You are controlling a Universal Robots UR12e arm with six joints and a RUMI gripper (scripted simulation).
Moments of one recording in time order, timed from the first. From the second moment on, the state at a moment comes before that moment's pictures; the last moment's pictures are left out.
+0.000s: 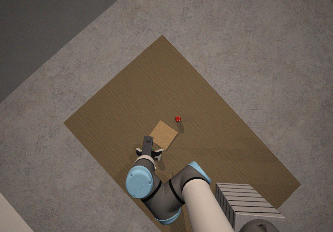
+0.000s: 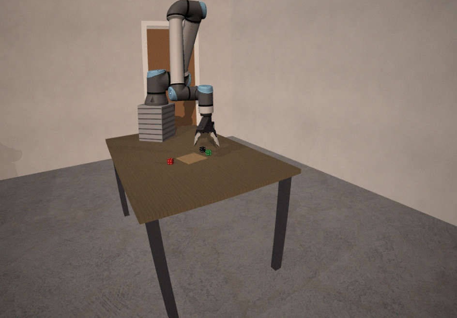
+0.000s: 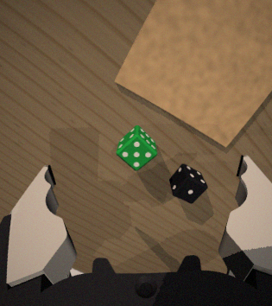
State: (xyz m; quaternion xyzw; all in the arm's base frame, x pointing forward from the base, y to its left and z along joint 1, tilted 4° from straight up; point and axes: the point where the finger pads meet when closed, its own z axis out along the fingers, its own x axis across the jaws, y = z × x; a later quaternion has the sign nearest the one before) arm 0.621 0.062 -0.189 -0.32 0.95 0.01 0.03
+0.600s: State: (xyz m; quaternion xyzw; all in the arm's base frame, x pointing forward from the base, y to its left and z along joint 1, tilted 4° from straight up) arm 0.620 0.061 -0.157 -0.32 0.95 0.01 0.03
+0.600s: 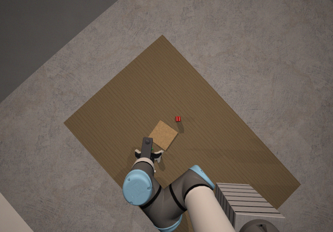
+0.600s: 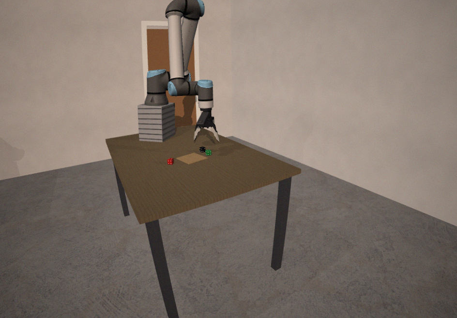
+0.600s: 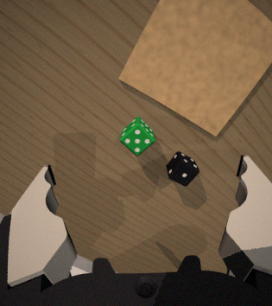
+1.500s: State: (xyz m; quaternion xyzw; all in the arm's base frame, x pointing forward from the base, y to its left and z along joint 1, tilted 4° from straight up) arm 0.616 0.058 -0.087 -0.32 0.95 0.01 0.03
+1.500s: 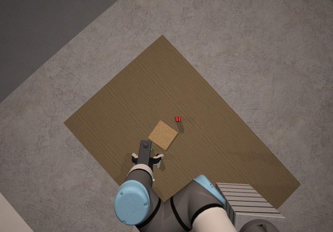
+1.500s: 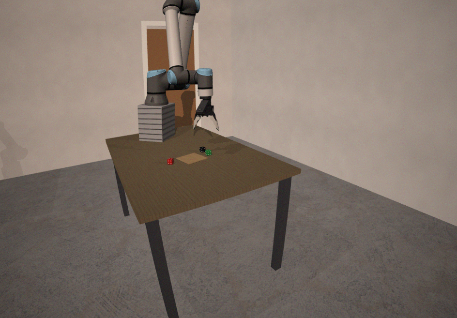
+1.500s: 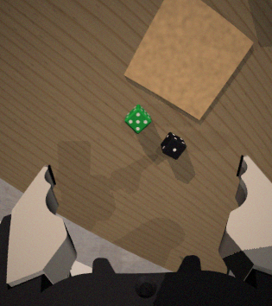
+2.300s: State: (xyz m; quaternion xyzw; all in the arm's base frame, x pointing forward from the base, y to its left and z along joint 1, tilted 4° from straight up) arm 0.603 -0.150 -0.098 -0.35 0.94 0.01 0.03
